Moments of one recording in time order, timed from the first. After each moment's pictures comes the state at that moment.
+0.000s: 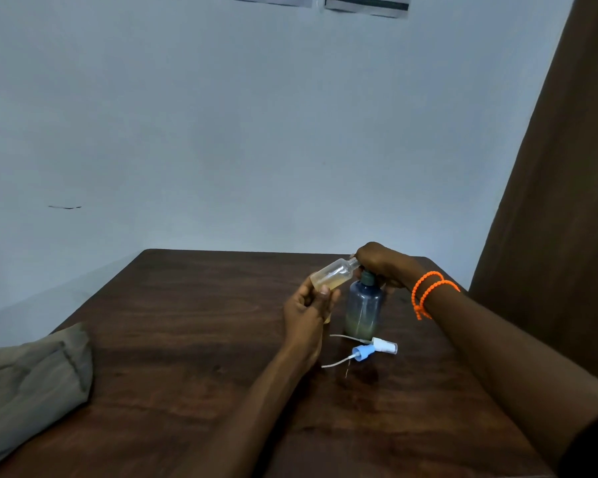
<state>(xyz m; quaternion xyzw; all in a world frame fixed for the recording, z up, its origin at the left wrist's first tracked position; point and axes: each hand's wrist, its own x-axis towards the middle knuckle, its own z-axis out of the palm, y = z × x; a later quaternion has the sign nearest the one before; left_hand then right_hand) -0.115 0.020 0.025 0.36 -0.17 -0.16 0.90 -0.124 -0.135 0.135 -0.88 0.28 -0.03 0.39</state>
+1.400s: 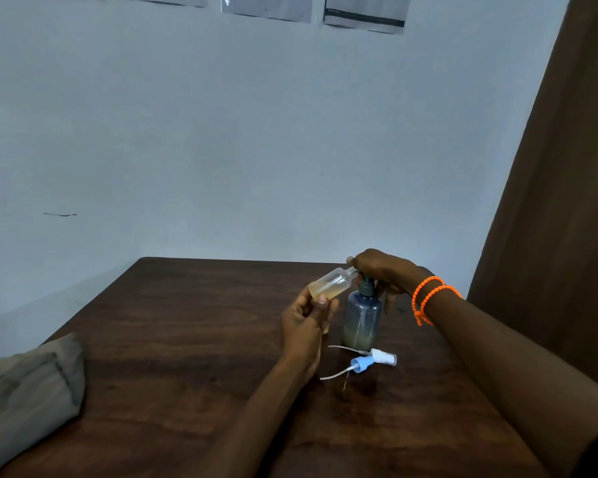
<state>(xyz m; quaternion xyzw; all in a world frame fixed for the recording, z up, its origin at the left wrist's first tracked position) -0.114 0.018 0.026 0.34 -0.17 -0.17 0.91 -0.129 -0.126 0.146 -0.86 0.30 -0.04 0.41</state>
